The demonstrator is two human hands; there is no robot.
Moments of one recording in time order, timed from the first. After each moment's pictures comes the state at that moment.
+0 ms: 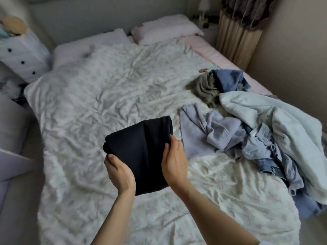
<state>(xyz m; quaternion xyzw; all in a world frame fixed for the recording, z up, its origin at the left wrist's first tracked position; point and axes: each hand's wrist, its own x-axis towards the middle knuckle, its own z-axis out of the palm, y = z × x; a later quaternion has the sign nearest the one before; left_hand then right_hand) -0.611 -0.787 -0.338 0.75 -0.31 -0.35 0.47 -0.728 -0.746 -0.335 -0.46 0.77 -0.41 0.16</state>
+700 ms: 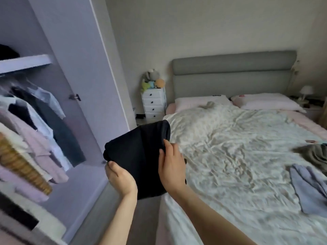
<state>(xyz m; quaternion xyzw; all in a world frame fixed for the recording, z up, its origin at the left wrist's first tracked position) -0.122 -0.680 -0.160 0.65 -0.17 -0.17 0.72 -0.236 -0.681 -0.143 -0.68 0.52 -0.52 0.03</state>
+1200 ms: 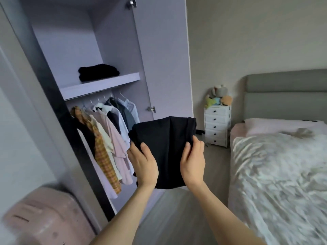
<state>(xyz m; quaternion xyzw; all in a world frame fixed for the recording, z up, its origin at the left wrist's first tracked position) 0.105 -0.699 -0.077 0.67 -0.32 0.07 0.67 0.004 -0.746 -0.094 -0.65 0.41 -0.60 0.23</state>
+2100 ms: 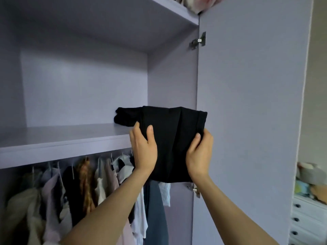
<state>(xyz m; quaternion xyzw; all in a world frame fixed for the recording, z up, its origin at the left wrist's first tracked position) 0.452 -1.056 0.116 0.60 -0.30 0.27 0.69 0.363 -1.145 0.103 -0.65 0.18 -0.68 0.28</state>
